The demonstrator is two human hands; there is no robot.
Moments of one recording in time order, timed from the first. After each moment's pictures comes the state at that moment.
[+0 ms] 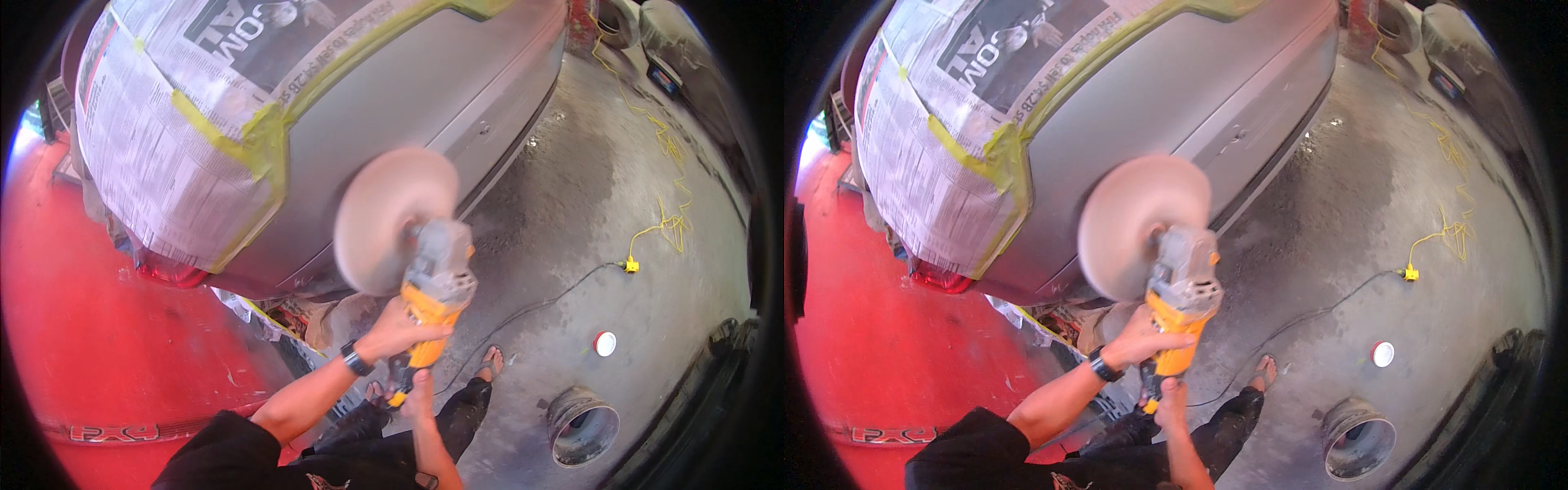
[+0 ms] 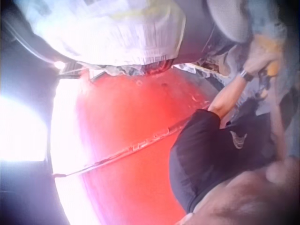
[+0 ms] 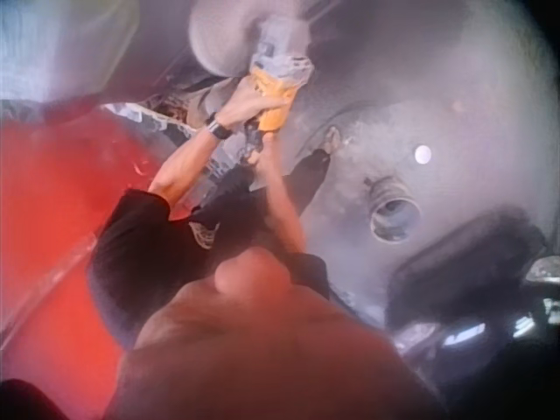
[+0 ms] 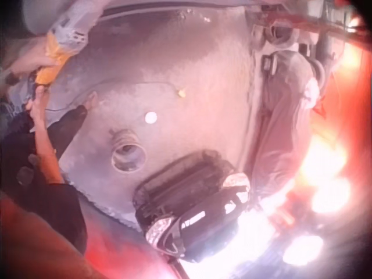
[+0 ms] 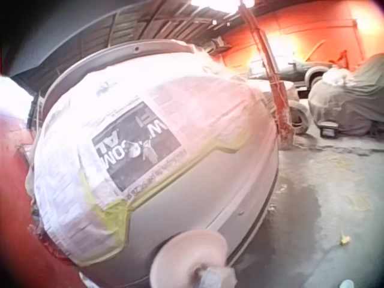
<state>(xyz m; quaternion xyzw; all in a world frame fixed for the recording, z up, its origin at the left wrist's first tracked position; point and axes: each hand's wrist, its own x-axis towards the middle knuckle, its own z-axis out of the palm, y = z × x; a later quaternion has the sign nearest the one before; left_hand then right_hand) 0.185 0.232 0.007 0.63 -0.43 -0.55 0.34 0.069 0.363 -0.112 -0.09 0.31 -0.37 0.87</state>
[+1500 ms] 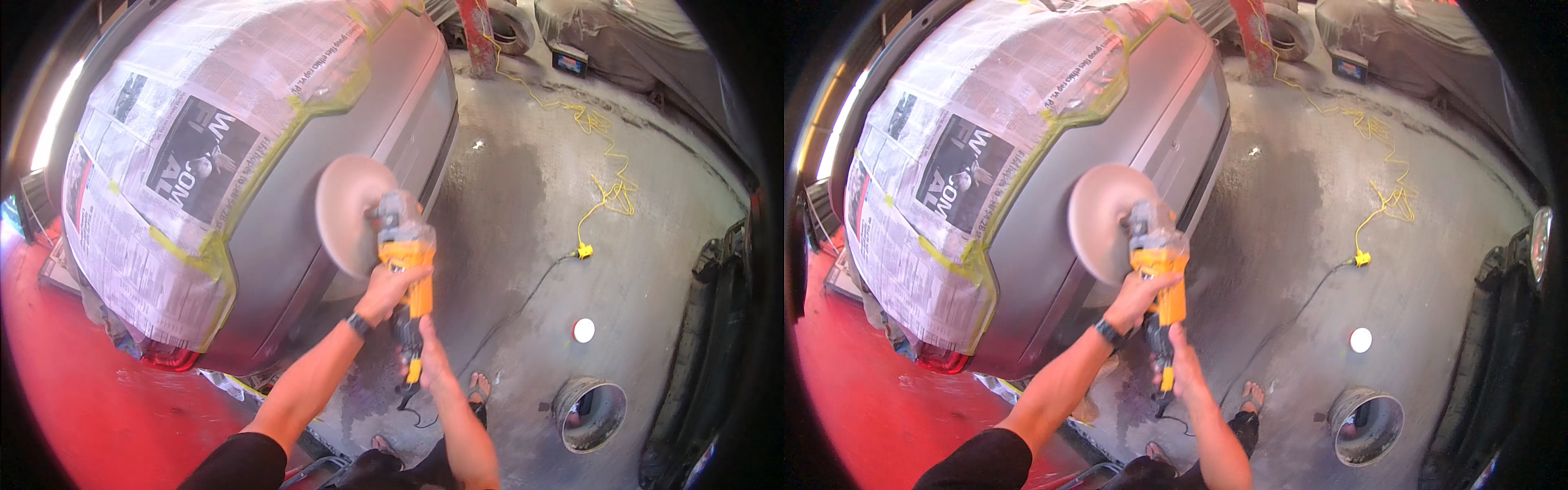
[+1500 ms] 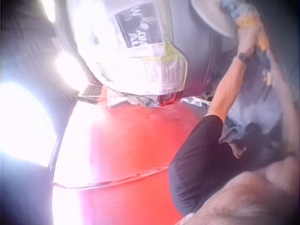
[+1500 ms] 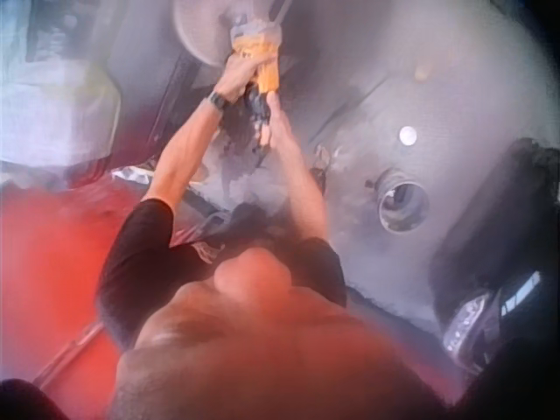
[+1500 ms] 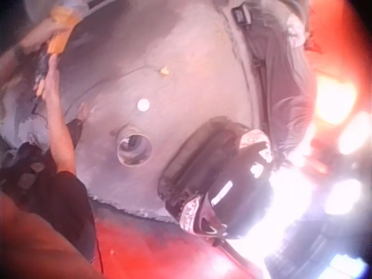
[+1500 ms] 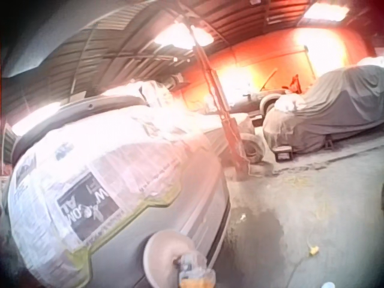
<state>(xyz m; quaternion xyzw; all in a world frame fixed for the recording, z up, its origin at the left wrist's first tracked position) 0.103 0.066 0.034 0.64 -0.41 -0.55 0.35 -0.010 0.179 -0.062 -0.09 0.36 -0.34 0.86</state>
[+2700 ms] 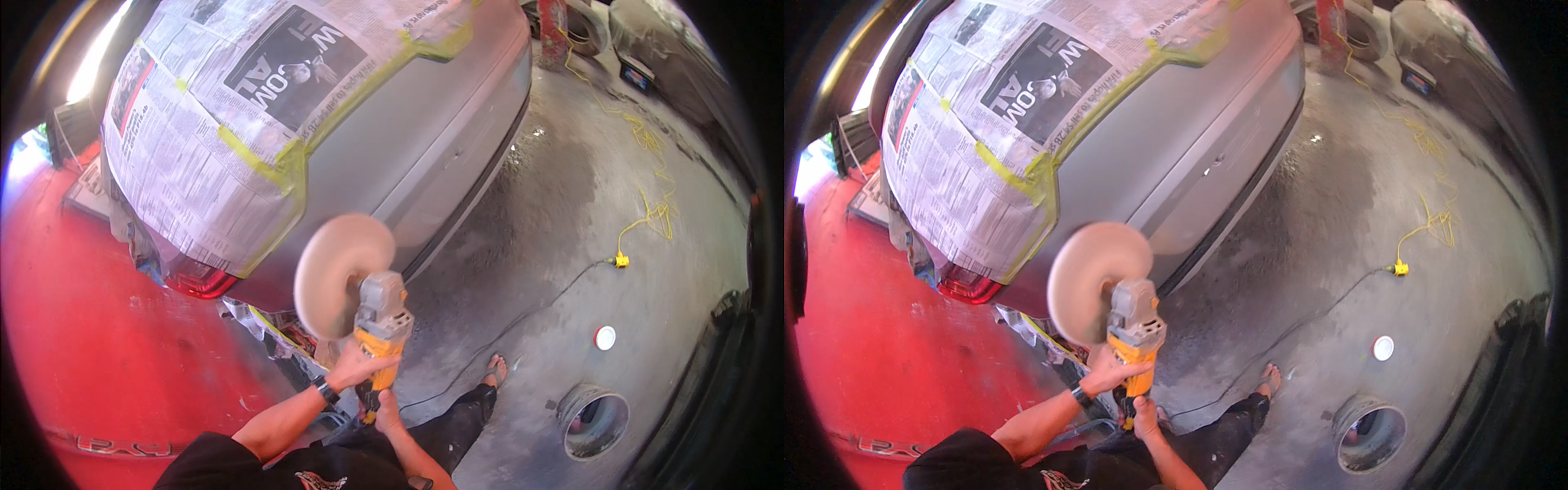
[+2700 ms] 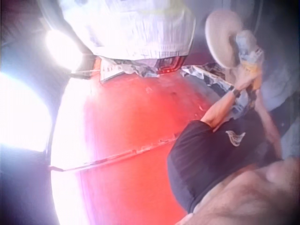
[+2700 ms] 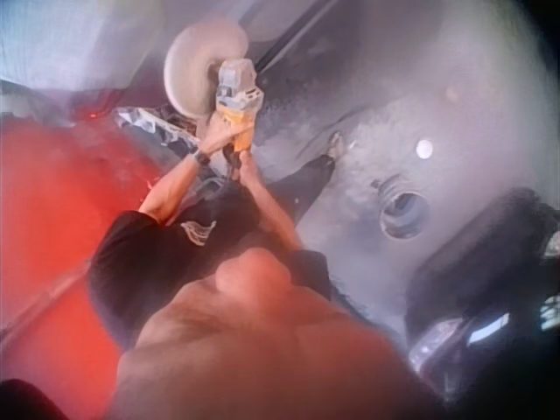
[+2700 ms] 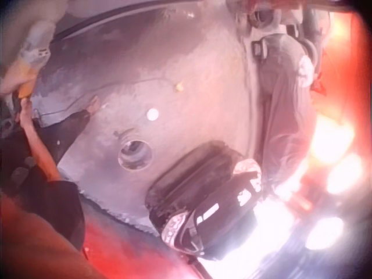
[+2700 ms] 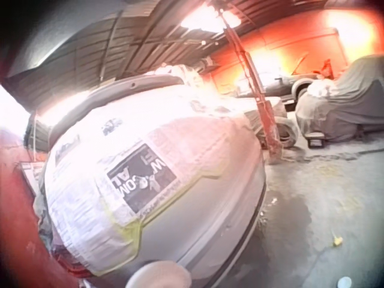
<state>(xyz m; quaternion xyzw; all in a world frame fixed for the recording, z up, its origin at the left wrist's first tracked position) 0.215 0.338 0.028 0.68 -0.46 -0.47 0.32 0.113 0.463 -0.126 -0.07 0.25 -0.32 0.91</state>
